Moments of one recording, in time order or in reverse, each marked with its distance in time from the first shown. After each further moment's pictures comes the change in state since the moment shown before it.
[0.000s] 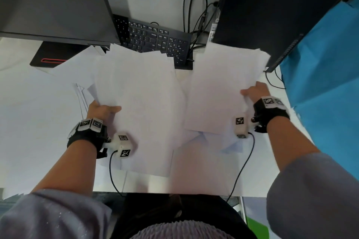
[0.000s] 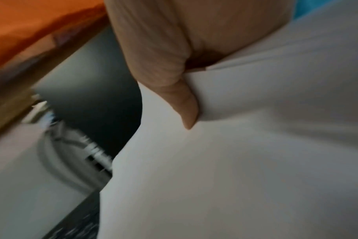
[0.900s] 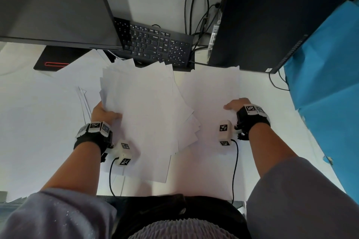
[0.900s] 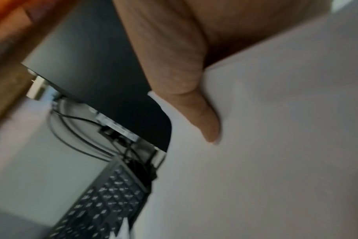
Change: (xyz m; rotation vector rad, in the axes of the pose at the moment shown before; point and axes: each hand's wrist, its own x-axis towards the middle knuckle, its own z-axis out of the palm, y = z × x) left_hand 0.009 -0.004 0.003 0.311 0.057 0.135; right_hand -0.017 -0.001 0.041 -0.064 -0.173 0.183
